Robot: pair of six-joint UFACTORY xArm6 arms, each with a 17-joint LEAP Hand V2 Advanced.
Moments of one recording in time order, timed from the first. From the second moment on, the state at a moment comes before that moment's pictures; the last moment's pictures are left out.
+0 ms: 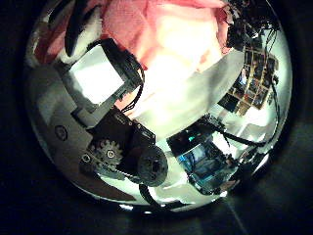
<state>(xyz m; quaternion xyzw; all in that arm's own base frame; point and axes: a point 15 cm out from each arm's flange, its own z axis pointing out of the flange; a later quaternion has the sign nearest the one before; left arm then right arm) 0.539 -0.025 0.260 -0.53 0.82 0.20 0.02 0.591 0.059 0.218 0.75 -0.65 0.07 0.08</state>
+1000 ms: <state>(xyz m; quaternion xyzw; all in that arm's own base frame) 0.463 -0.059 0.302 -0.54 0.83 0.09 -0.12 0.508 -0.050 0.307 0.78 -0.62 -0.05 0.08</state>
